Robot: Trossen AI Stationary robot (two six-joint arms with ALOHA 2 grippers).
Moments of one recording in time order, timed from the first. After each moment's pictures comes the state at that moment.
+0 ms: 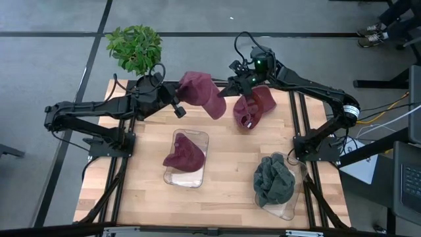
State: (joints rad) left arm 0.13 1.06 0.99 -0.13 -0.63 0.22; right arm -0.52 1.51 1.42 -0.09 -0.95 0.70
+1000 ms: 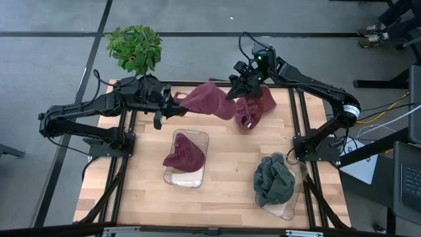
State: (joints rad) left arm 0.23 0.94 0.99 -0.08 0.28 -0.41; right arm -0.58 1.51 1.42 -0.19 -1.18 0.42
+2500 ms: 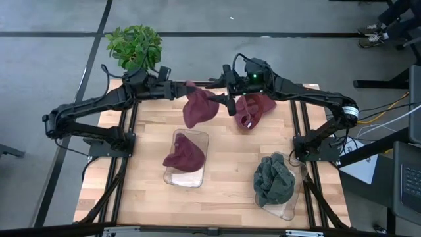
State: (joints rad) left arm 0.40 1.06 0.99 0.14 0.27 -1.05; right arm -0.34 1.51 1.42 -0.03 -0.41 -0.08
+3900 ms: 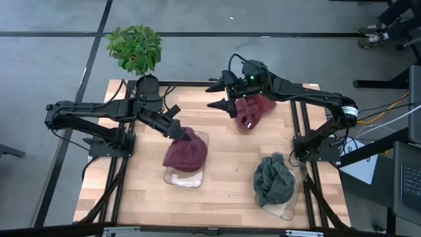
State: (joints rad) left arm 0.06 1.06 0.99 -0.33 0.38 -1.26; right arm -0.33 1.52 1.42 -0.10 -0.46 0.04
